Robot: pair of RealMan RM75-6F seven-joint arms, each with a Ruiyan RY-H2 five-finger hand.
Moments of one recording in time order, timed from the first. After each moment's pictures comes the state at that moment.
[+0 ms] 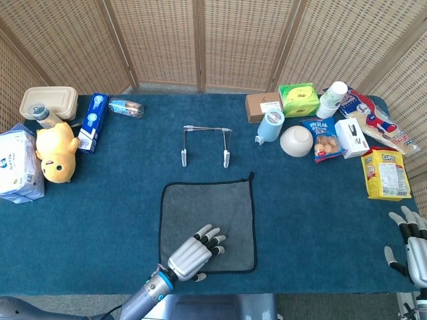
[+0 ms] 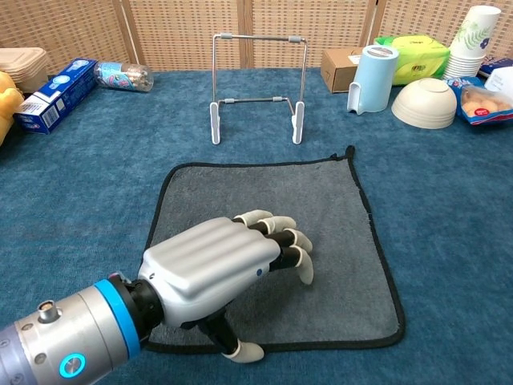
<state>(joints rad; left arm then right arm) -0.53 -1.88 0.01 -1.65 1.40 0.98 0.67 -0.01 -1.04 0.04 -1.68 -1.39 1.45 0.03</state>
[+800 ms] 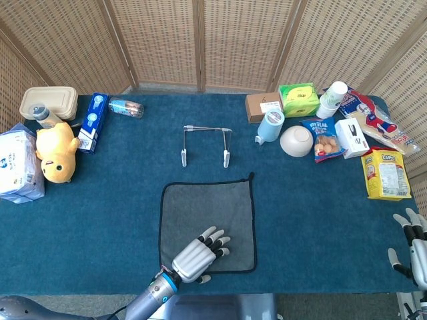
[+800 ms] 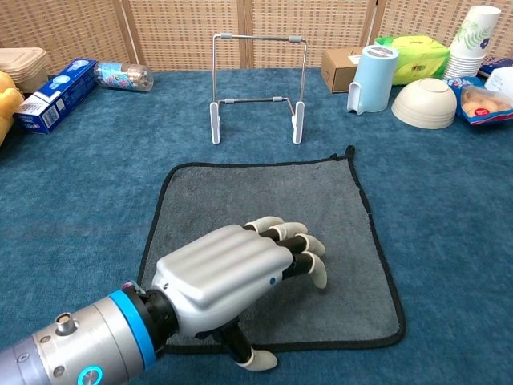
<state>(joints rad) -0.55 -1.93 0.02 -1.61 1.41 1.00 0.63 -0.03 -1.04 0.04 -1.67 -1.38 1.45 0.04</state>
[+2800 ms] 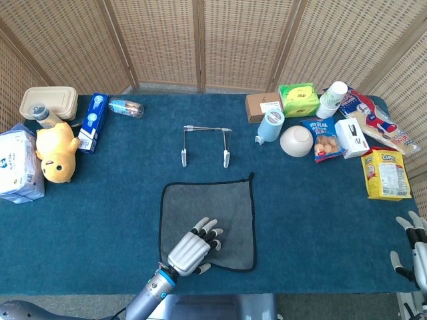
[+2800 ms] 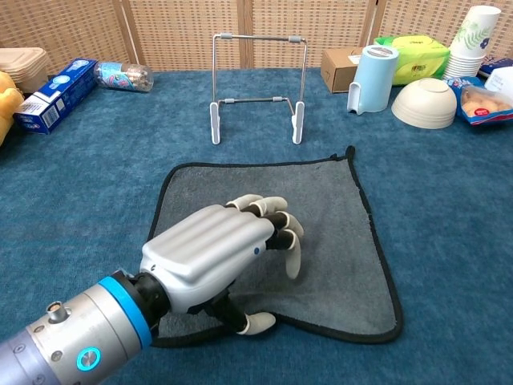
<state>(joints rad) -0.51 -1.96 0.01 -1.57 1.41 1.10 0.61 -0.04 -1.04 0.04 -1.67 -1.38 1.45 0.04</state>
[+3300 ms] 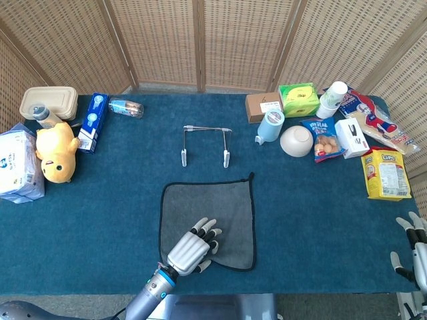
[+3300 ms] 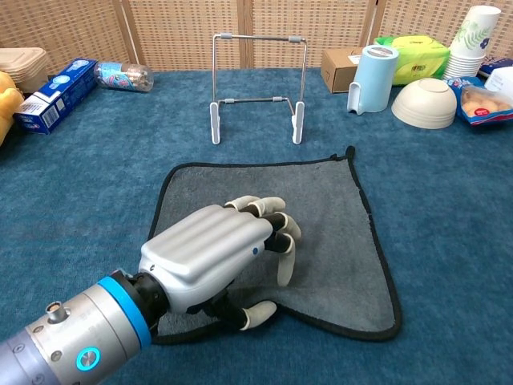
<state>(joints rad) -0.51 -1.96 0.01 -1.57 1.40 1.10 0.62 -0.05 -1.04 0.04 -1.68 -1.37 1.45 0.04</state>
